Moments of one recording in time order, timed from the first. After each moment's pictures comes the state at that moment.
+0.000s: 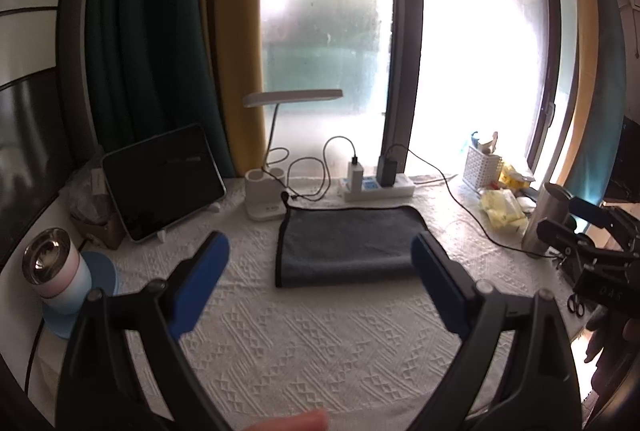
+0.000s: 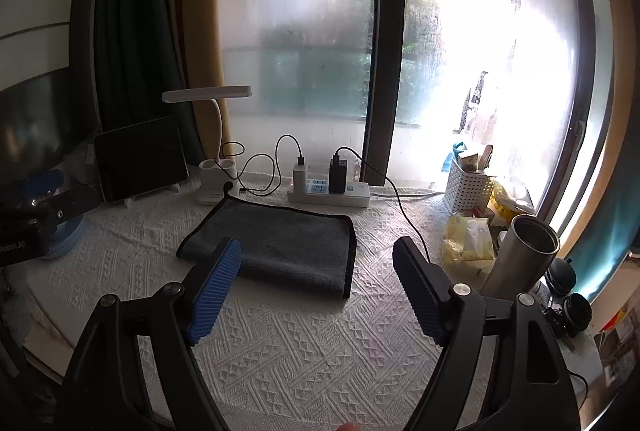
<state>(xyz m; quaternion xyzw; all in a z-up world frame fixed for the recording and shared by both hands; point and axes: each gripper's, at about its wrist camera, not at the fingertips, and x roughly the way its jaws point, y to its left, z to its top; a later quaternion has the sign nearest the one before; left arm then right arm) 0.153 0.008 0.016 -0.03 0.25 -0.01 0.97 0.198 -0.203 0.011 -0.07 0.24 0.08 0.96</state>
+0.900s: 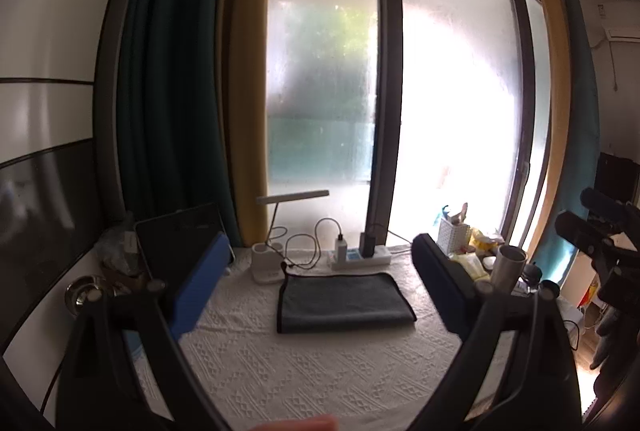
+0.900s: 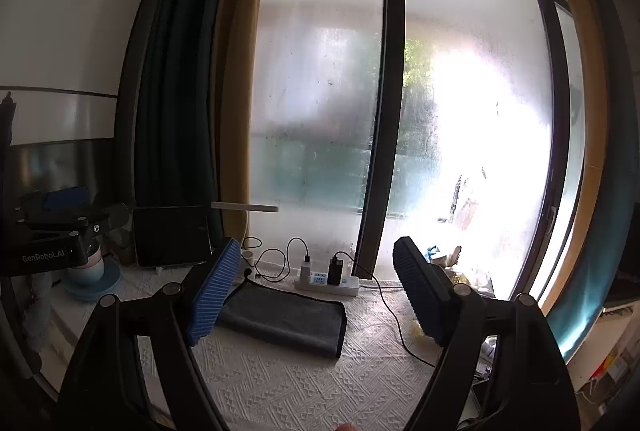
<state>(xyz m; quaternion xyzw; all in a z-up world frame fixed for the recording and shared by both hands) 0.047 0.012 0.120 -0.04 0.12 -0.02 0.99 0.072 -0.188 0.124 -0.09 0.08 0.09 0.99</state>
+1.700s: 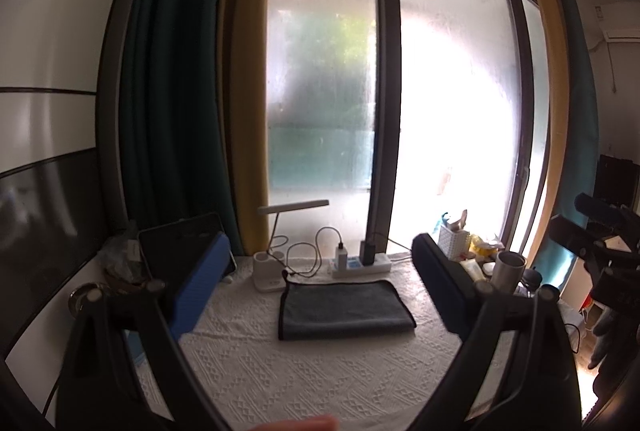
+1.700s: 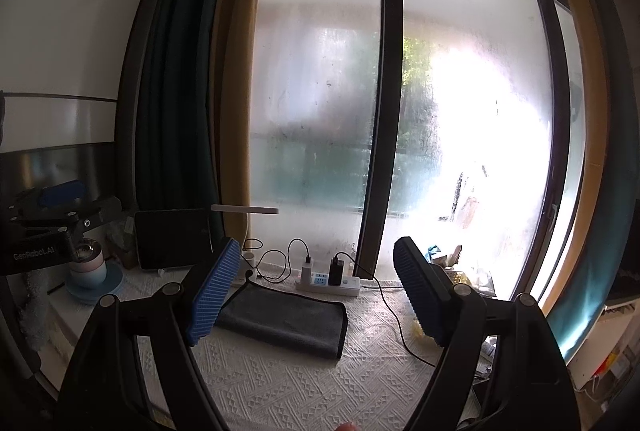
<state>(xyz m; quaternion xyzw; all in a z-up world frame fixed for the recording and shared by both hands) 0.041 0.010 0.126 -0.04 0.11 -0.02 0.99 0.072 -0.190 0.124 -0.09 0.09 0.09 0.99</state>
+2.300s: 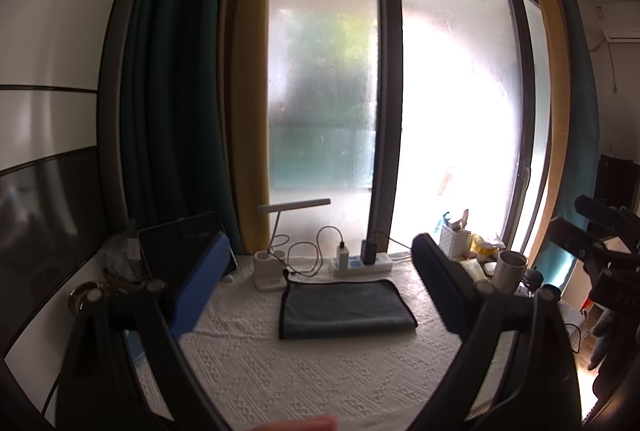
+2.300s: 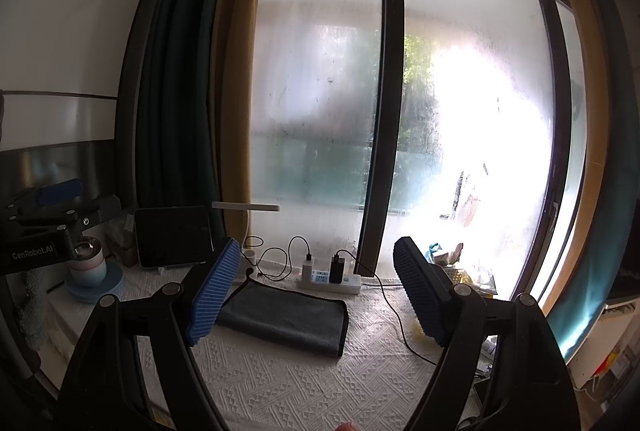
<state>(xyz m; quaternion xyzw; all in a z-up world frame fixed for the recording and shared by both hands) 0.041 0.011 0.124 -0.04 0.11 -0.01 0.99 0.073 -0.189 0.123 -0.09 0.09 0.09 0.99</state>
